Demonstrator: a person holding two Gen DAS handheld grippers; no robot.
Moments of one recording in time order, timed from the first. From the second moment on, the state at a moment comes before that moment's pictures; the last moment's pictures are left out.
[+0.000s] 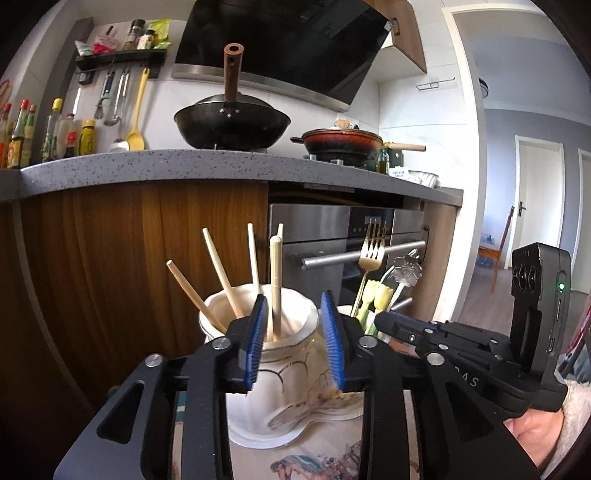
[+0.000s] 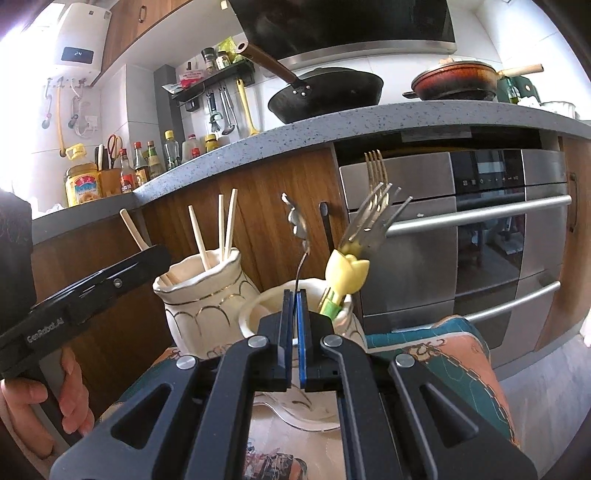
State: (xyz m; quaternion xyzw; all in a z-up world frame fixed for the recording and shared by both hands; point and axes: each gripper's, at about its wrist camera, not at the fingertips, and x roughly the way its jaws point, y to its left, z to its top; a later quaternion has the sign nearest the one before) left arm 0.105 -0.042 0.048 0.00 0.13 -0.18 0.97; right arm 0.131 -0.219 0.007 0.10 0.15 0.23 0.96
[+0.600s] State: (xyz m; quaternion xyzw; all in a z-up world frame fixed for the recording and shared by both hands) left arm 0.064 -0.028 0.047 0.00 0.14 -0.16 0.98; right arm 0.101 -0.241 0.007 0.09 0.18 0.21 0.95
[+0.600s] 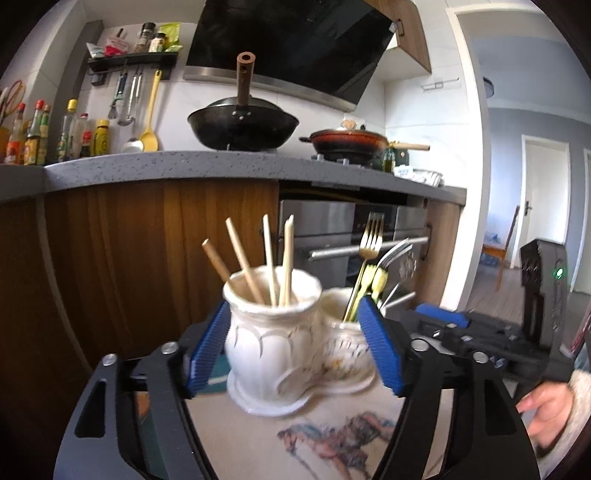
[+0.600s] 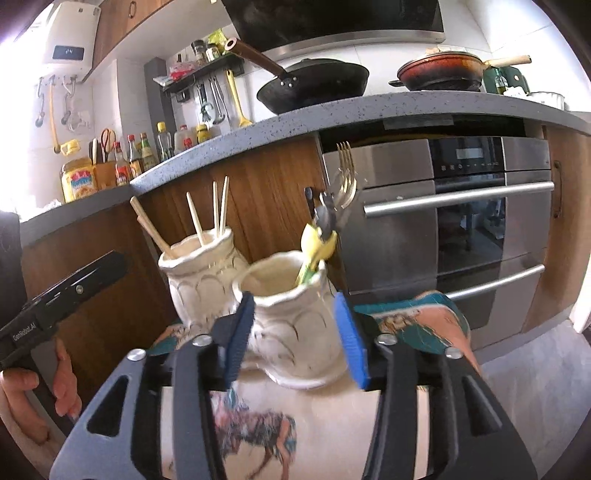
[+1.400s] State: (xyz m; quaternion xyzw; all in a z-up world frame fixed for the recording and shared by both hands) left arm 0.017 -0.028 -0.005 0.04 0.16 -0.08 0.98; right arm 0.056 -0.224 -0.010 -0.02 0.16 0.18 0.97
